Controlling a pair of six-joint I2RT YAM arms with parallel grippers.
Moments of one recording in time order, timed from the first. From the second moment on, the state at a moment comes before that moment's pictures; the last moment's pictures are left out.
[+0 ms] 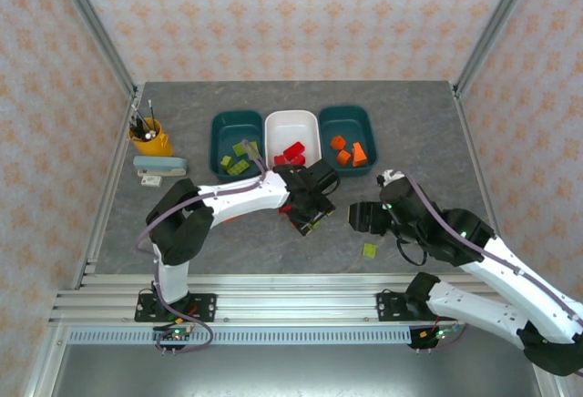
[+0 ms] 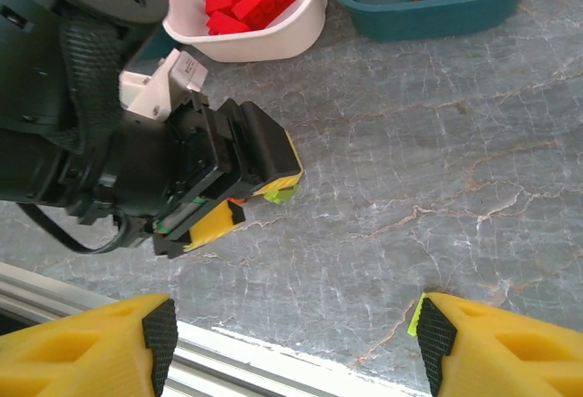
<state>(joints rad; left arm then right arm) -0.89 1.90 1.40 -0.77 0.16 -1.66 0.85 0.76 0.98 -1.05 0.17 0.71</state>
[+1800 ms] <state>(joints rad) -0.55 1.84 1.70 -1.06 -0.09 -1.19 0.85 0.99 1.02 -0.80 0.07 0.67</state>
